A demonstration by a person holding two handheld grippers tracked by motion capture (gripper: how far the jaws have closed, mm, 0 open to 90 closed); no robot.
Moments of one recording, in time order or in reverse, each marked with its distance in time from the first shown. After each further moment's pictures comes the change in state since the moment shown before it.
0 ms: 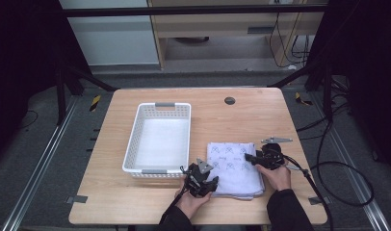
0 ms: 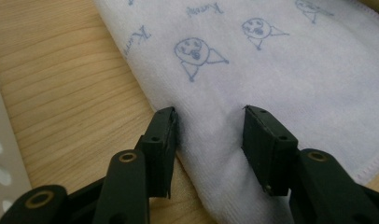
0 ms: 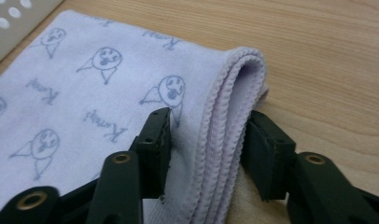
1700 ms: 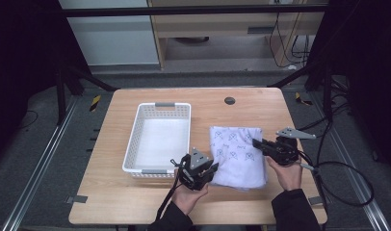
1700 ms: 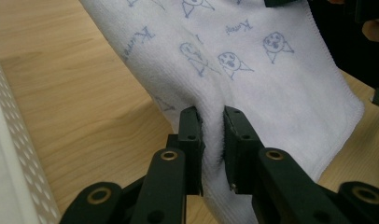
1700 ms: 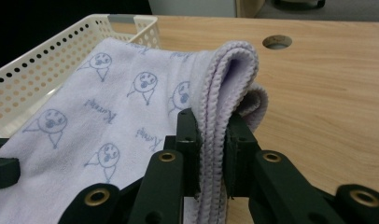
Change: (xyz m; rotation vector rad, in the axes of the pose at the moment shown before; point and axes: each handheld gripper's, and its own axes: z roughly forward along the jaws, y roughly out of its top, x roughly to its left) left arm -0.002 0.037 -0.059 -0.216 -0.086 0.045; right arm 0.030 0.037 -0.079 -0.252 0.044 -0.038
